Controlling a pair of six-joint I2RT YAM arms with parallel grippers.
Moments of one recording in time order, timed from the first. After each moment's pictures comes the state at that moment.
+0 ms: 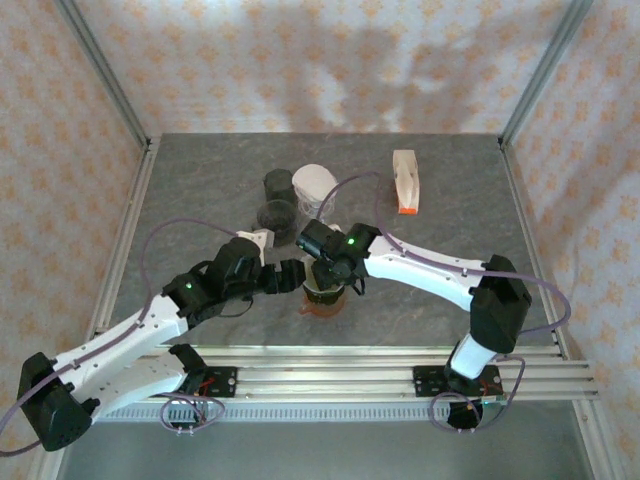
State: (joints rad) left arm -0.71 0.92 0.69 -0.46 0.05 -0.79; right arm 0.99 1.65 1.34 -1.00 0.22 0.58
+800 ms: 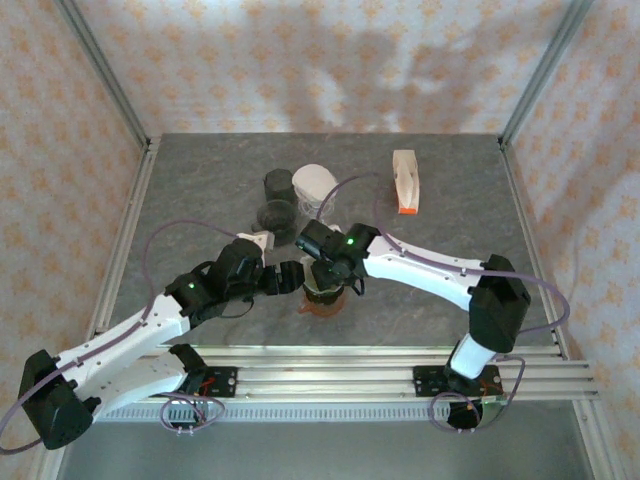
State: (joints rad) left arm -0.71 0.93 0.68 -0.46 0.05 -0.80; right arm 0.99 1.65 1.34 -1.00 0.22 0.59
